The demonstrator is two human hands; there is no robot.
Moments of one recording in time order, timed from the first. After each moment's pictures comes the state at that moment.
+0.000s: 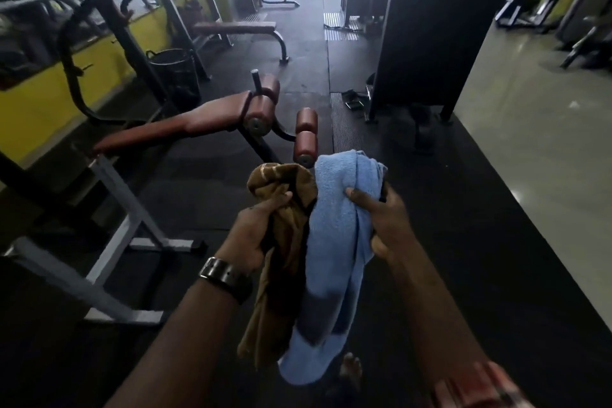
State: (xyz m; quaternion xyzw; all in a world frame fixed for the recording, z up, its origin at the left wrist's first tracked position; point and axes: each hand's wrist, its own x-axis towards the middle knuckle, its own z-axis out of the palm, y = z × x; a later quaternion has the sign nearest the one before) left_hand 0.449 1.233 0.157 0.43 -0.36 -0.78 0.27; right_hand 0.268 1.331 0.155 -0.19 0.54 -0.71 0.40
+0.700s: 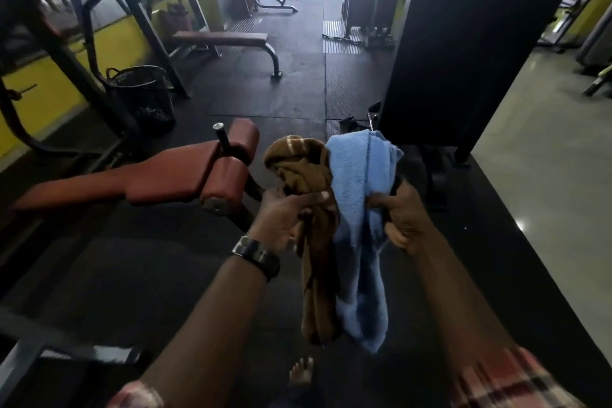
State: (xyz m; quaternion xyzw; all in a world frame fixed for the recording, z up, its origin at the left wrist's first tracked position) left_hand 0.078 0.796 0.148 0.35 -0.46 -0.75 0.33; right_hand -0.092 0.899 0.164 -0.23 0.58 -0.68 0.39
